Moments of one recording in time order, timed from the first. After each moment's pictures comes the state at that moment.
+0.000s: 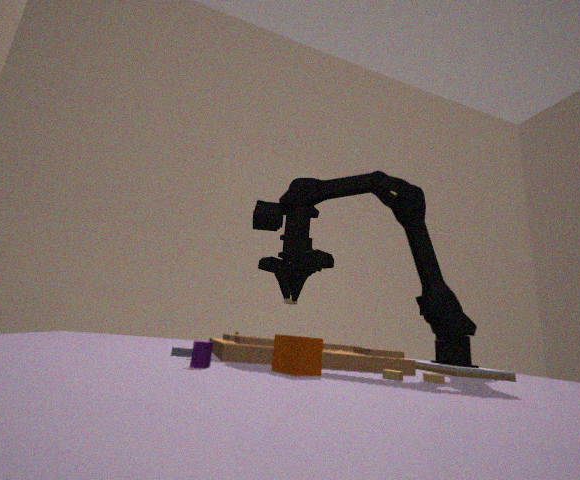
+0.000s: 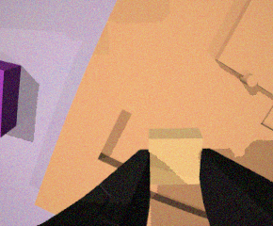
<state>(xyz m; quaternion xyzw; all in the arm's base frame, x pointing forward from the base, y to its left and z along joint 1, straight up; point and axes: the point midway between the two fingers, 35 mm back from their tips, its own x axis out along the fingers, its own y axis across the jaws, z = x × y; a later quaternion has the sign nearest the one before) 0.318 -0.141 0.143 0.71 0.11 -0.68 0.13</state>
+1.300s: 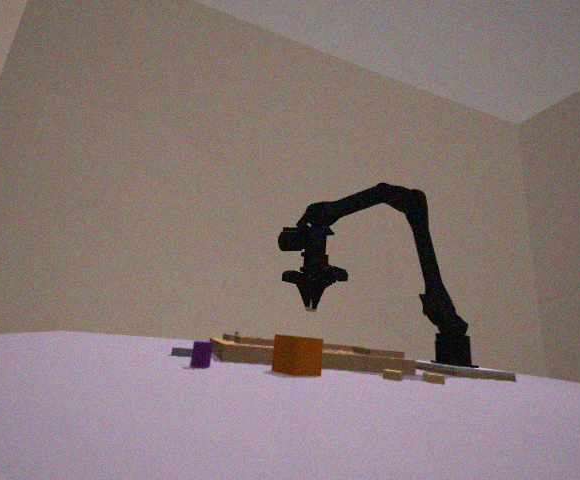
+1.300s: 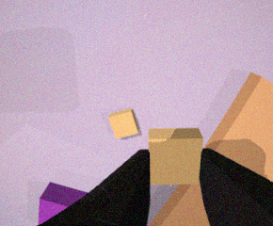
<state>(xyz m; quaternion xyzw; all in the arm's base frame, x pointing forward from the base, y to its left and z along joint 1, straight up) 0.211 -0.248 0.141 0.70 0.11 -0.69 0.13</state>
